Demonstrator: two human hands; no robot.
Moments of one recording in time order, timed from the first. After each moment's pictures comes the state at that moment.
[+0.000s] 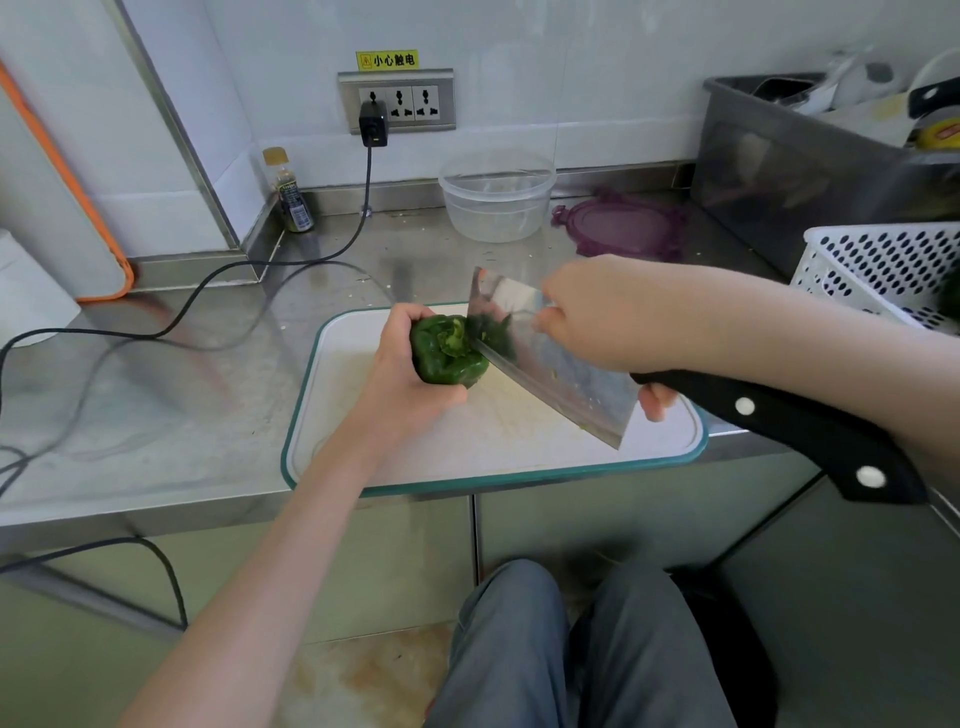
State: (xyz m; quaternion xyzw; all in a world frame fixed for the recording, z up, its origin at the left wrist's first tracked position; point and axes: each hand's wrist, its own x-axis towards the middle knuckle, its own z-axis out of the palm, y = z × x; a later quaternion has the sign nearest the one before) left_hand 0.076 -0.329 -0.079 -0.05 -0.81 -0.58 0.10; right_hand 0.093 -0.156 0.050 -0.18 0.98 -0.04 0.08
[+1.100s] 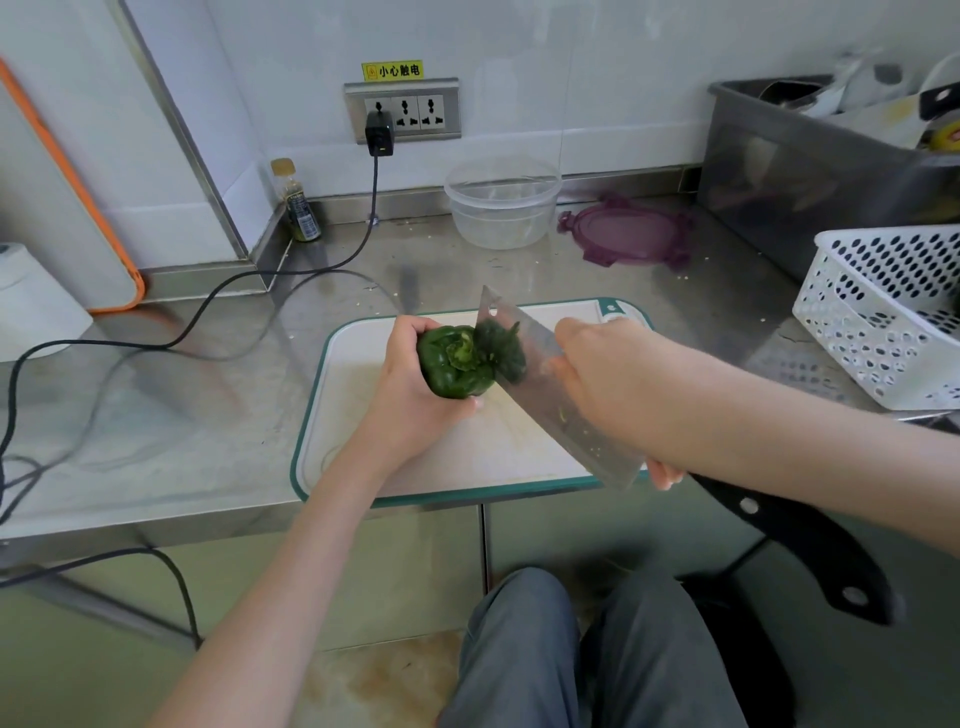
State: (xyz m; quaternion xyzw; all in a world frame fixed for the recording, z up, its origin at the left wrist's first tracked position) left_hand 0.073 -0.329 -0.084 -0.04 -0.83 -0.54 0.14; right_hand 0.112 -0.152 0.025 -0.15 0.99 -0.05 0.06
